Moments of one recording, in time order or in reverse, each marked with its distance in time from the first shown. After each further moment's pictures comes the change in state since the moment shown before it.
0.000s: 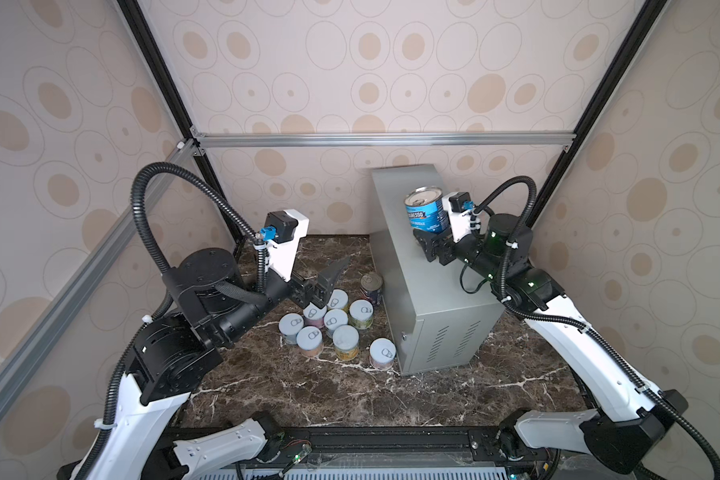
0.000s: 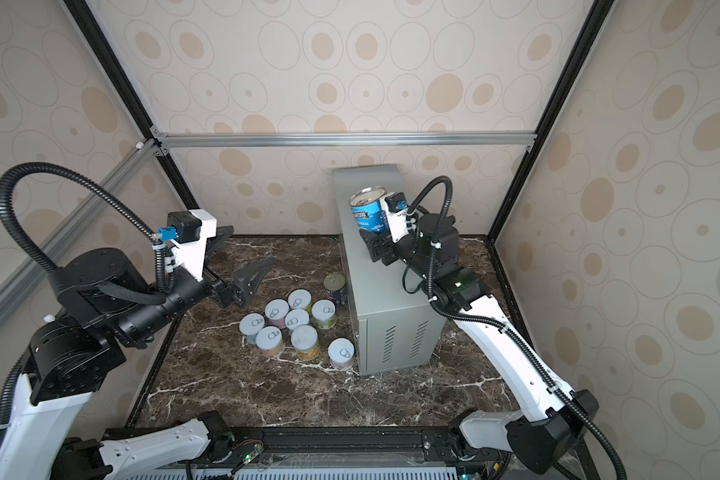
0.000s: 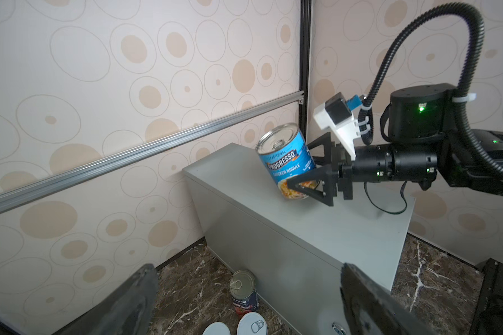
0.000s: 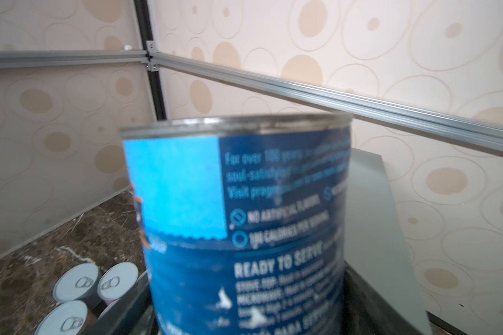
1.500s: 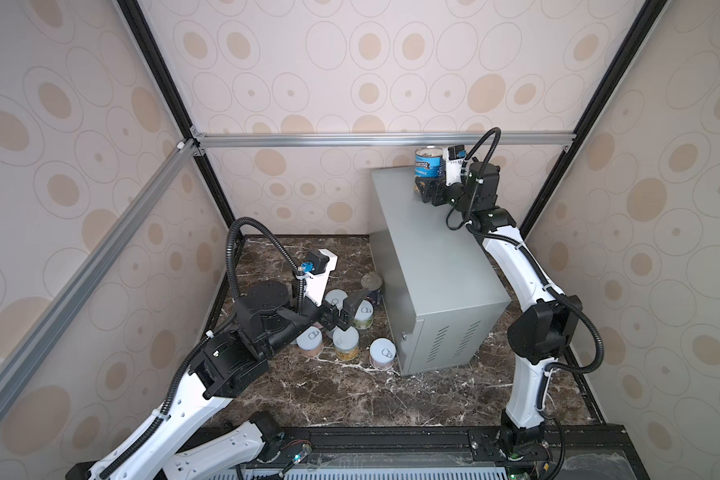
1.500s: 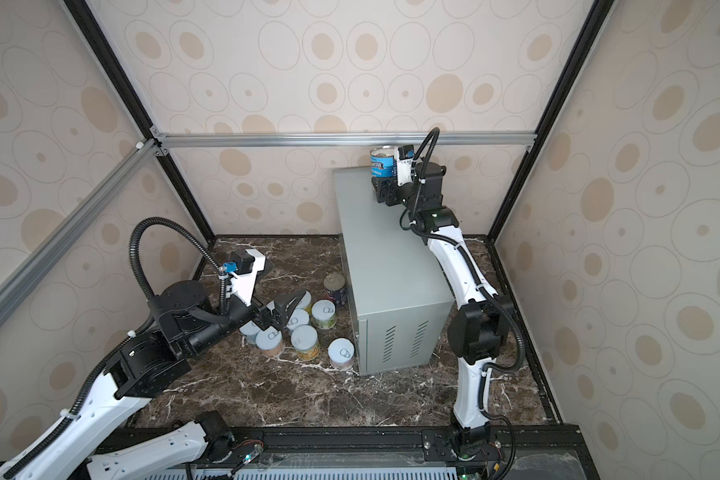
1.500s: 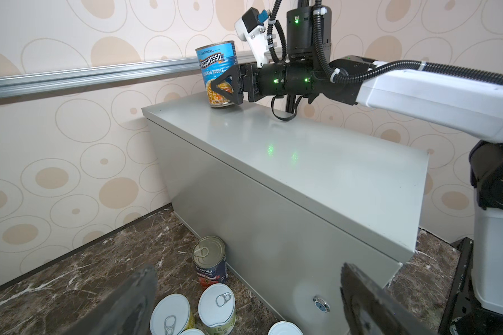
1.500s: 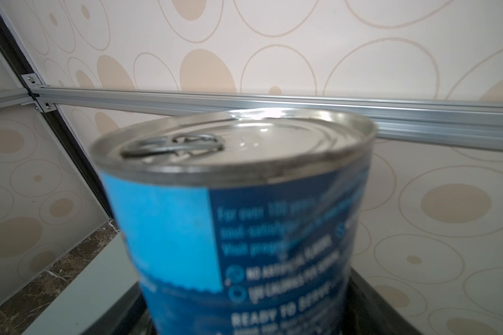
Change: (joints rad) left arm 0.000 -0.142 -0.529 0.317 0.050 -0.128; right arm -0.230 0.701 0.666 0.036 -0.146 0.121
